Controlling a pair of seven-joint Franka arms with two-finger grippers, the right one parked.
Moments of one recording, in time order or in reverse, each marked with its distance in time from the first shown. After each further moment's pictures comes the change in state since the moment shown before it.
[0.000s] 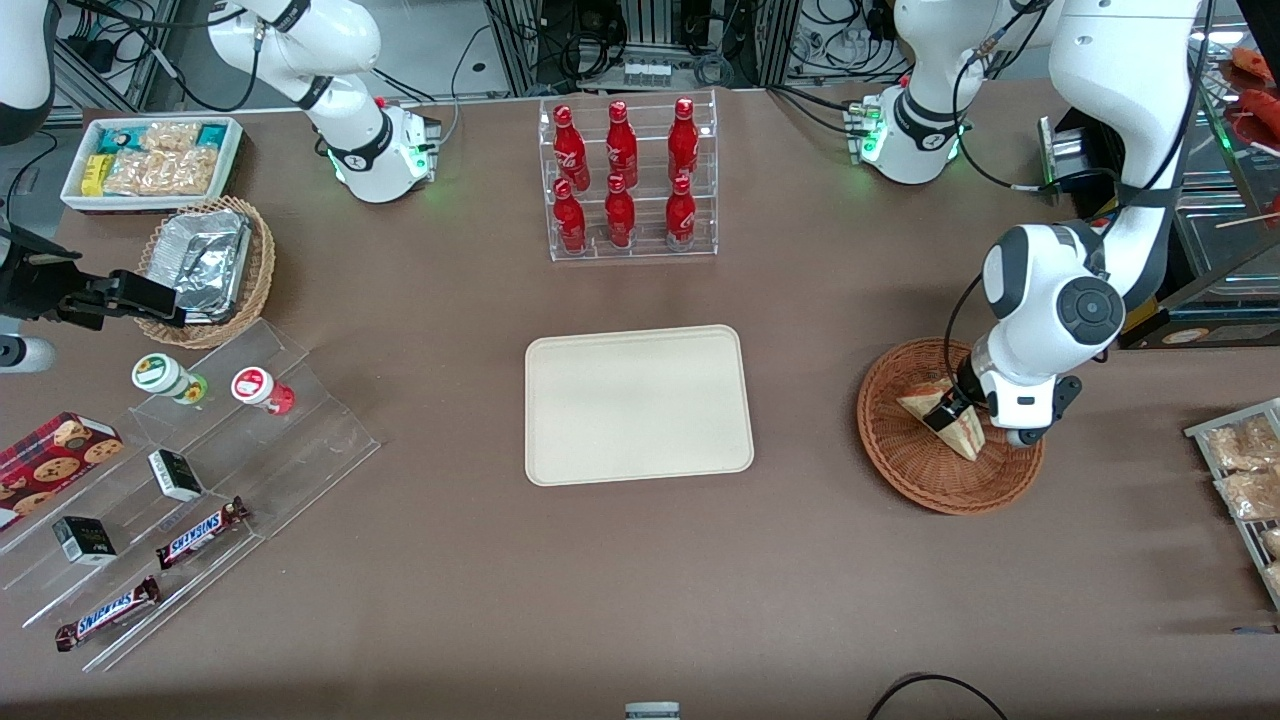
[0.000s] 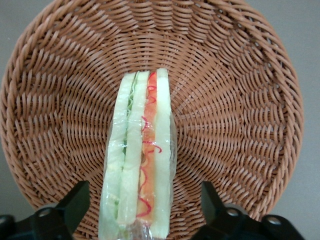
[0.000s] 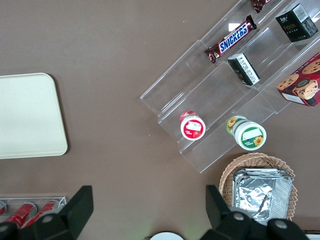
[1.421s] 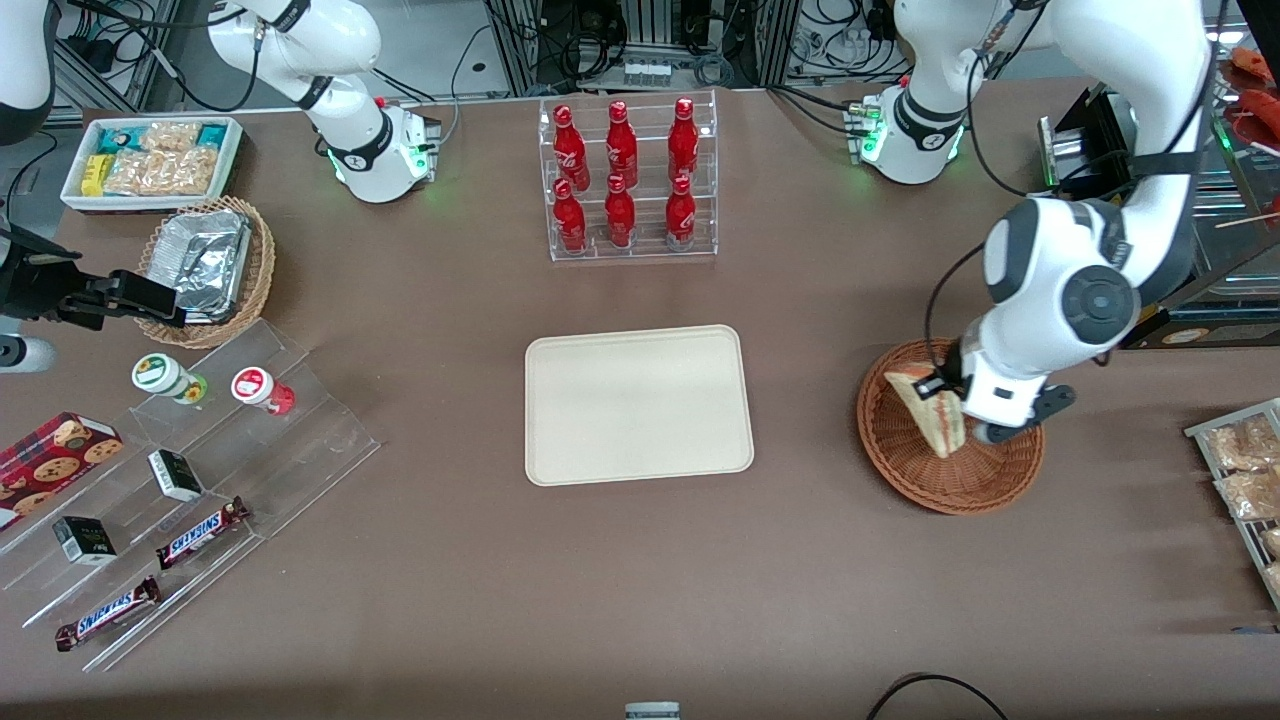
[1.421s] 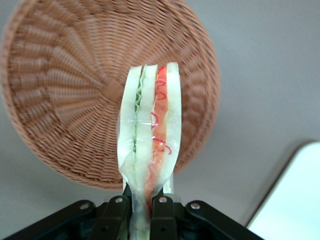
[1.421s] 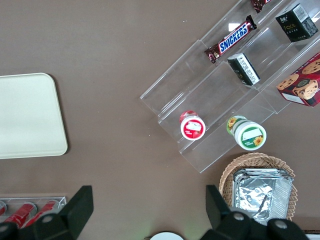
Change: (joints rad) arm -0.085 -0.058 -0.037 0.182 -0.009 -0.329 0.230
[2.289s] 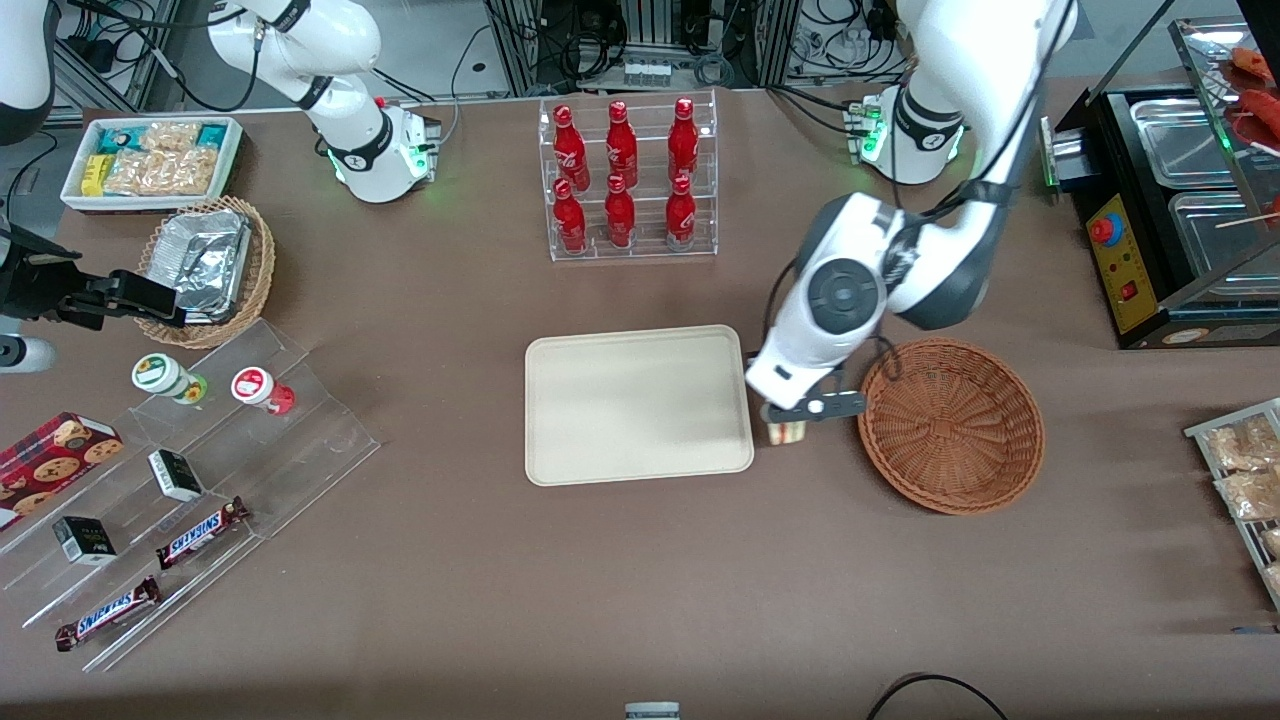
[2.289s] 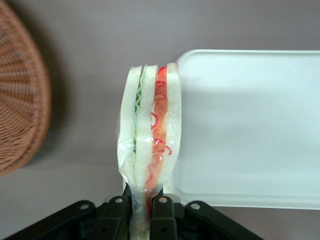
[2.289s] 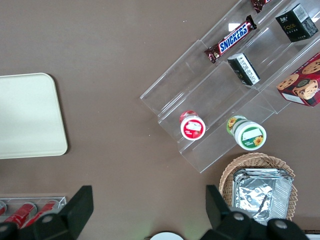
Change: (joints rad) arm -0.343 0.224 -0.006 0.319 -0.001 -0.120 -0.008
